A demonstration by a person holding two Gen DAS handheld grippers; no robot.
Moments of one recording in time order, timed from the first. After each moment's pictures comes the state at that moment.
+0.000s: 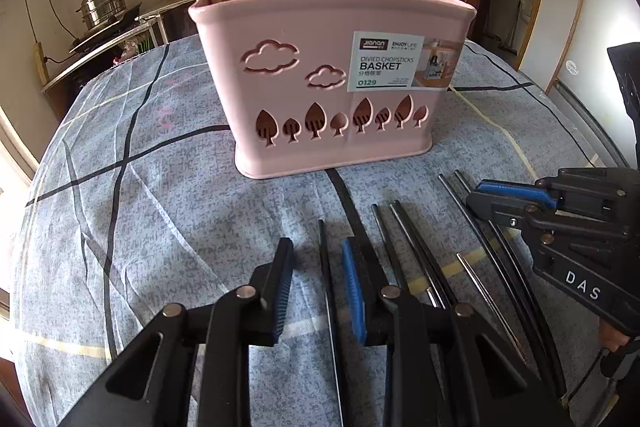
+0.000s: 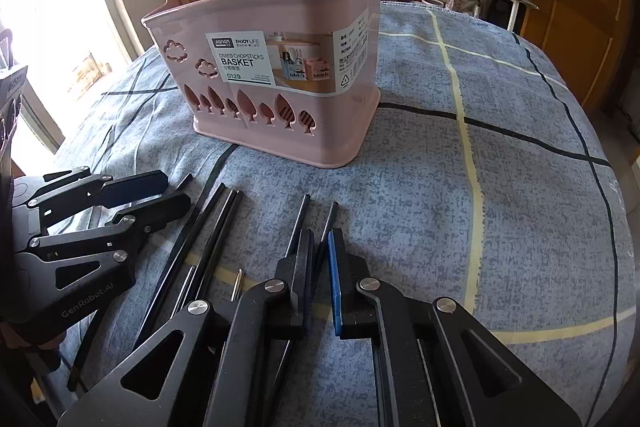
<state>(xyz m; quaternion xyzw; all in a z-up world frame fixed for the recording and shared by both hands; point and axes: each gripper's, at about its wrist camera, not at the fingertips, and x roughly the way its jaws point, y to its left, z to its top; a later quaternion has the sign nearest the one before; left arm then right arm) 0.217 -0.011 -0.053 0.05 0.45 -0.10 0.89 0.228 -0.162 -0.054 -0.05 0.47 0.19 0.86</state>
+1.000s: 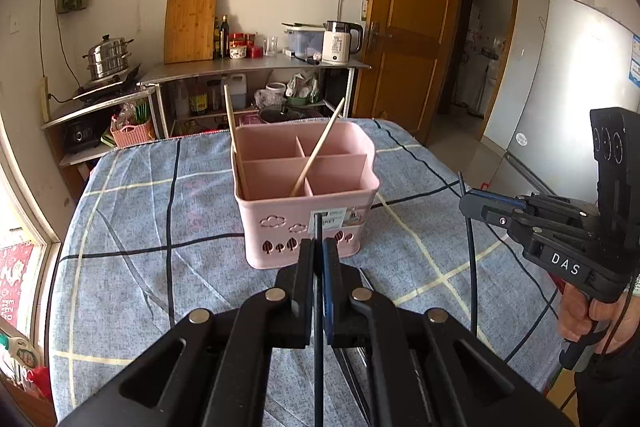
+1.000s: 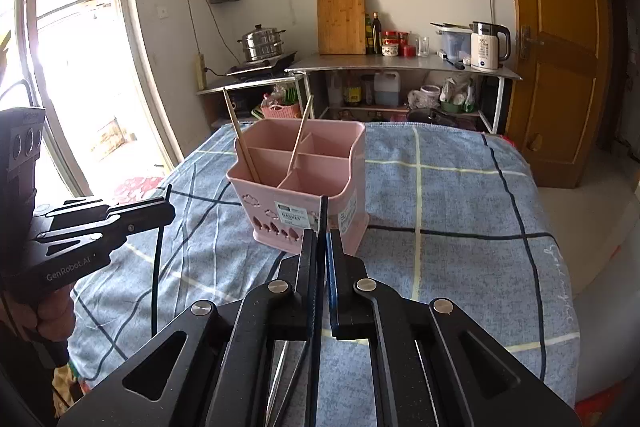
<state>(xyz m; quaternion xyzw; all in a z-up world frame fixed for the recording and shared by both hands) 0.160 0.017 0.083 0.00 0.32 -0.15 0.93 0.175 -0.197 0.077 0.00 0.32 0.22 0.92</state>
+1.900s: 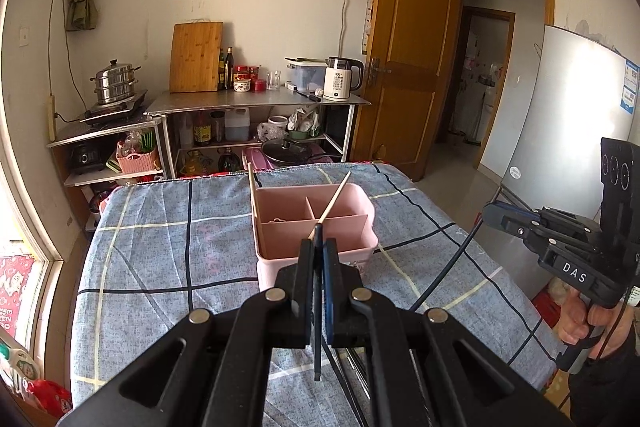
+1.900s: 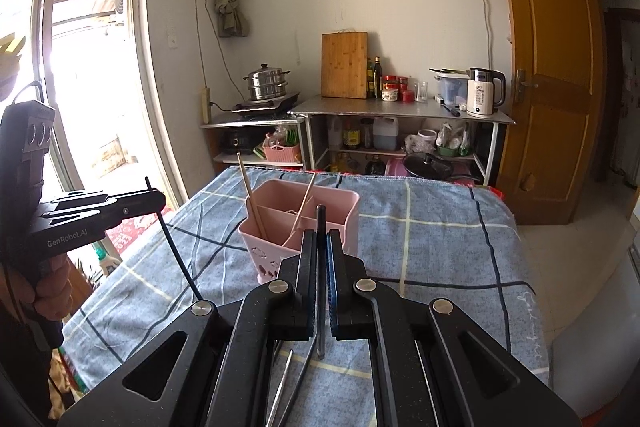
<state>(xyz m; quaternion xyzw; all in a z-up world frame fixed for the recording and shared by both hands) 0.156 0.036 0.134 -0.02 0.28 -0.15 0.95 0.162 -0.207 0.126 -0.01 0.25 0.22 0.94</state>
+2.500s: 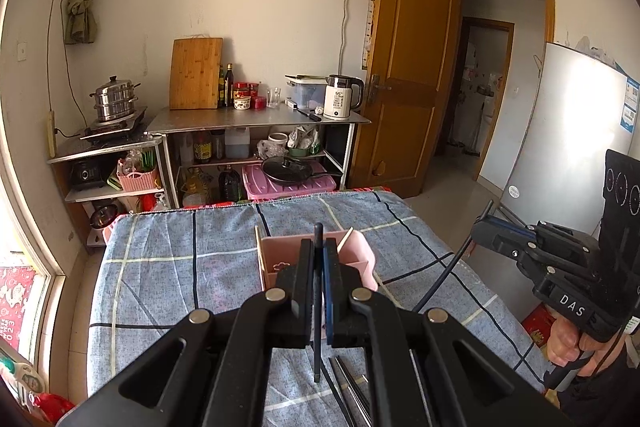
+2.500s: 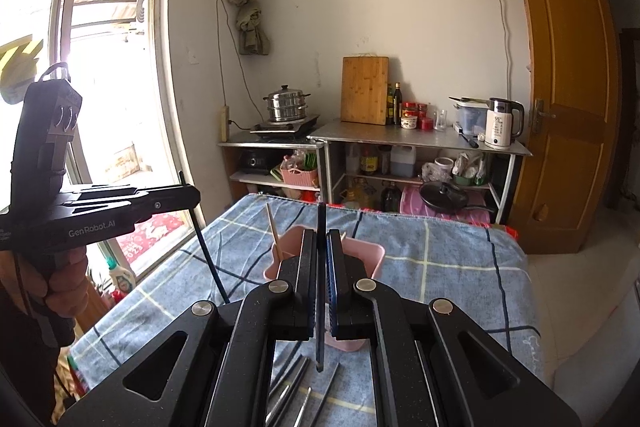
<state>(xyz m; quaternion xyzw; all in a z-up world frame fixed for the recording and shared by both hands) 0.179 0.041 0.185 -0.02 0.26 -0.15 0.95 0.178 -0.181 0.171 -0.02 0.21 0.25 0.94</state>
